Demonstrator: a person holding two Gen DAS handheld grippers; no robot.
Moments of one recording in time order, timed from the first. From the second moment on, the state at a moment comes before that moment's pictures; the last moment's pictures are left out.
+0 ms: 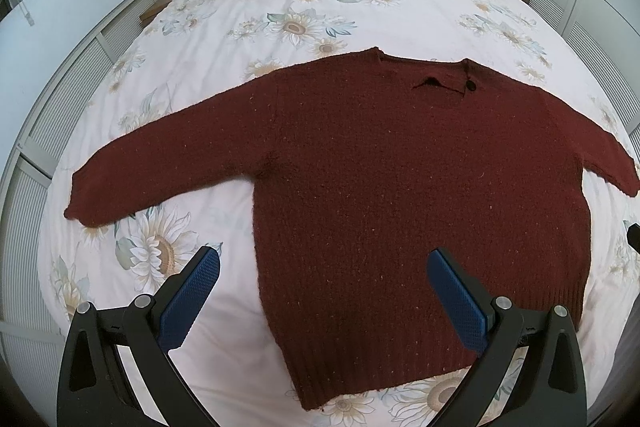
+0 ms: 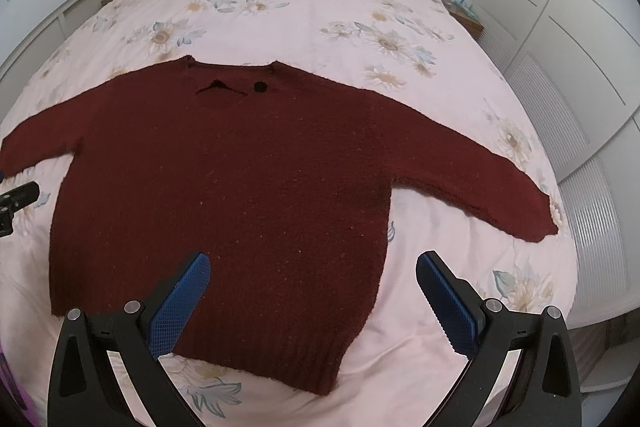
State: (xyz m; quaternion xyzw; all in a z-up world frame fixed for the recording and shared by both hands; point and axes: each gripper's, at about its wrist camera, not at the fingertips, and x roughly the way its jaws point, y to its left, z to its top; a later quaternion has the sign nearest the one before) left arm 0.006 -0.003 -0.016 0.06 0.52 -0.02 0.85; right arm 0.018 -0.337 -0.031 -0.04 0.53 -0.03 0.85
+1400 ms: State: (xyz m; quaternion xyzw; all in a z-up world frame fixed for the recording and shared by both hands) left arm 0.076 0.000 -0.034 0.06 0.52 -0.05 0.85; right arm 0.090 -0.562 -0.052 0.05 0.49 -0.20 0.85
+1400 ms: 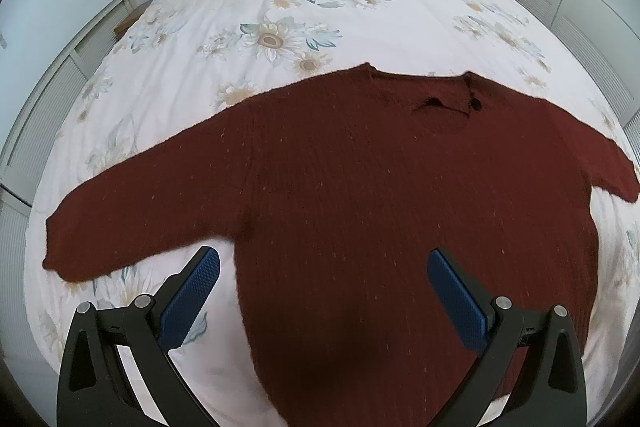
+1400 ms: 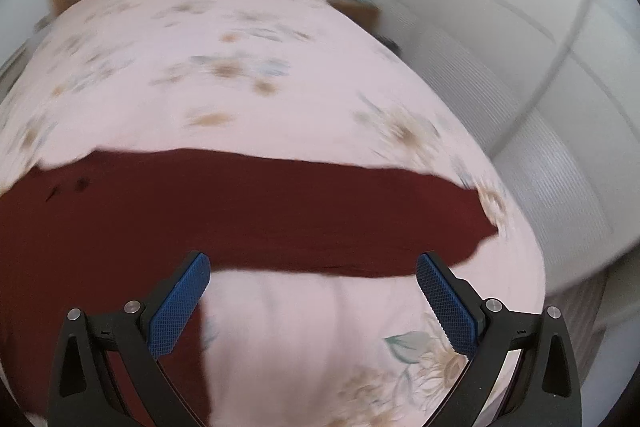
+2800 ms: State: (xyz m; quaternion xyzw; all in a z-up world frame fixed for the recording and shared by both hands) left arm 0.085 0.026 -0.078 0.05 0.54 -0.05 0.84; right arm 0.157 -0.558 -0.016 0.16 0.44 -0.10 0.88
